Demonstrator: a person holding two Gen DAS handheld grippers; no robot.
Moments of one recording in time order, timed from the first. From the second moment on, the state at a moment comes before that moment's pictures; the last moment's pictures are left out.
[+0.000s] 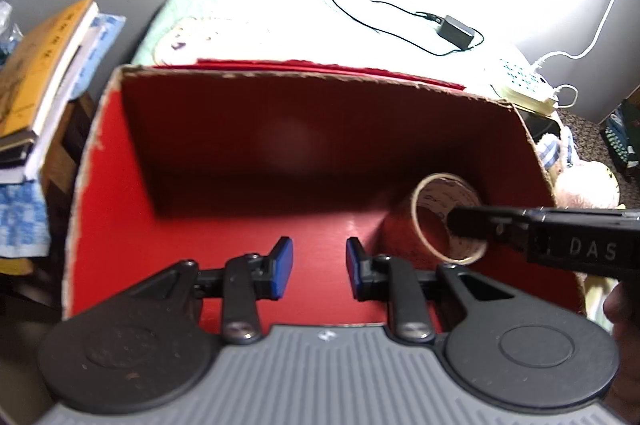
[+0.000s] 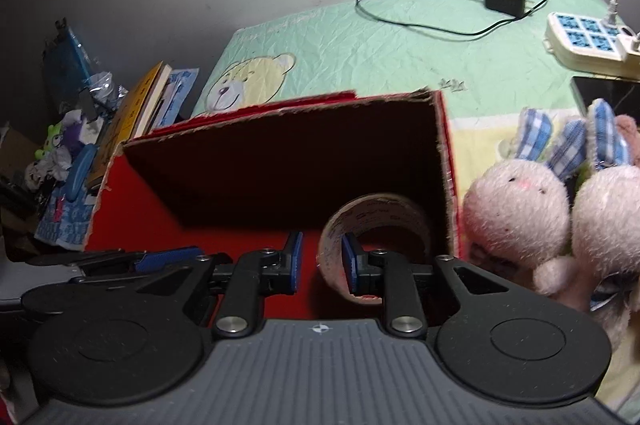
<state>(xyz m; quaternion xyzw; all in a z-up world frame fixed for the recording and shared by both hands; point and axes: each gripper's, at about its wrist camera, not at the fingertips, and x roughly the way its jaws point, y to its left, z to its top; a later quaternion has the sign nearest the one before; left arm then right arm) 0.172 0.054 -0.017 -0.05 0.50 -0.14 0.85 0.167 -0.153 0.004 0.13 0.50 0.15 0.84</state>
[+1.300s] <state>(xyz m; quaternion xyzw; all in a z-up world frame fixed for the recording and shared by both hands) 0.160 0.043 -0.010 0.01 0.50 -0.08 0.86 0.180 -0.112 -0.018 0.09 0.54 0.12 0.83</state>
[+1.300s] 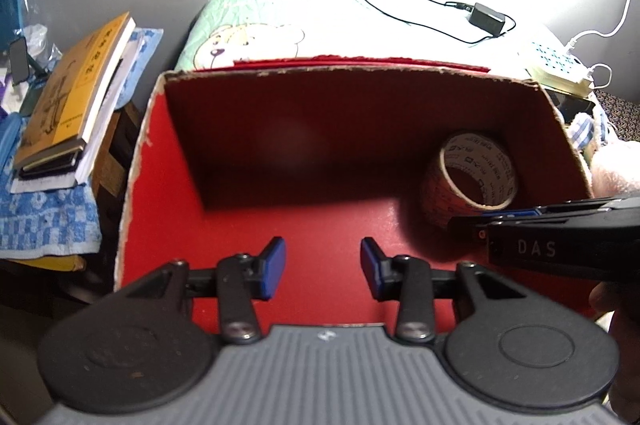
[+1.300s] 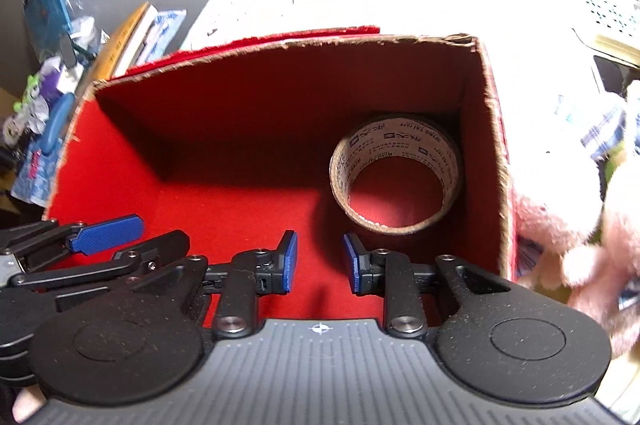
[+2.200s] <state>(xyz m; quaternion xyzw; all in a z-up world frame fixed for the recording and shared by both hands) 0.013 0.040 0.055 0.02 0.42 -0.18 0.89 0.048 -0.160 0.040 0.12 0.45 0.15 0.87</state>
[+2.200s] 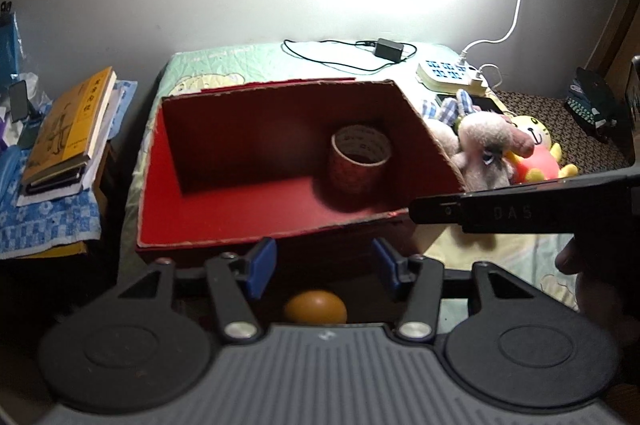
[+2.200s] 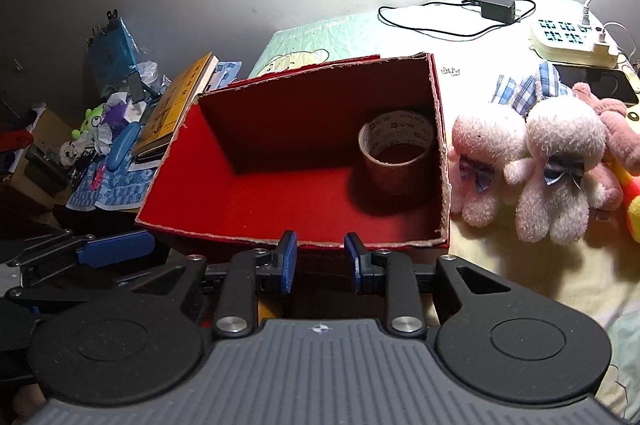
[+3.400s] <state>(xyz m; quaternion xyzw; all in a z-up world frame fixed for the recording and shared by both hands) -0.017 -0.028 -0.038 0.06 0.49 -0.30 0.82 0.007 -0.192 -0.061 0.26 0.56 0.11 0.78</state>
